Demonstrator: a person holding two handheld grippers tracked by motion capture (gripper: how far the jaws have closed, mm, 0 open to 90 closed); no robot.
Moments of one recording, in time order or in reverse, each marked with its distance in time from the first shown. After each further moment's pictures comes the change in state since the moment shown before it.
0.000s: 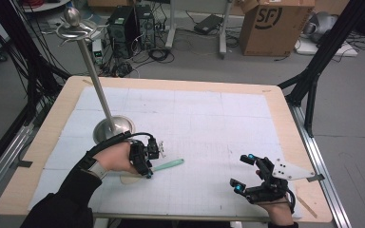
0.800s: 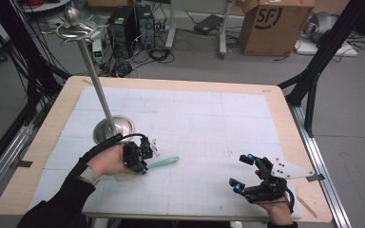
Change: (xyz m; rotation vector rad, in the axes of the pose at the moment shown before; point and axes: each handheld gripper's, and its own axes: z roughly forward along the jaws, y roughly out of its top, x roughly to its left) left arm -0.004 -0.022 -0.009 -0.054 0.104 -0.048; right arm -0.001 -0.001 0.002 0.011 -0.003 0.010
